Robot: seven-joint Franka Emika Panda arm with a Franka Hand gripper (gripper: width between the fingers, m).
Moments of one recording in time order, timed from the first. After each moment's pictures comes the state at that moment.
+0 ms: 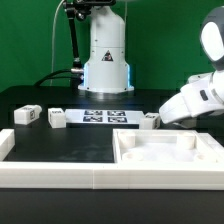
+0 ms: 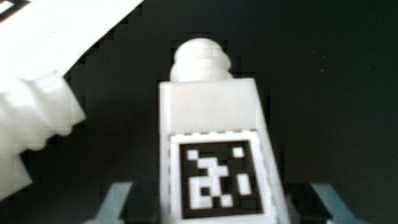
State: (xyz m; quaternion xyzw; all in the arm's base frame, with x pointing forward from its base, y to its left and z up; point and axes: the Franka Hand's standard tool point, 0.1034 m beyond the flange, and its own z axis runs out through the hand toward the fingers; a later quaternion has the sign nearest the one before) arm 0.354 0.171 0.004 0.87 0.21 -0.44 0.06
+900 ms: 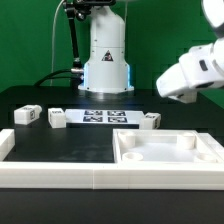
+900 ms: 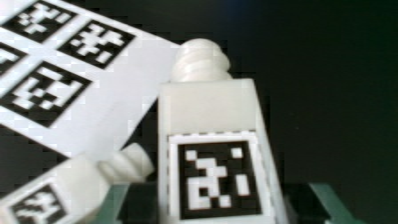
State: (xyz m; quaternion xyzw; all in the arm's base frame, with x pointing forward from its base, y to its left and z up) arm 0.376 0.156 0.076 0.87 0.20 -0.46 0.05
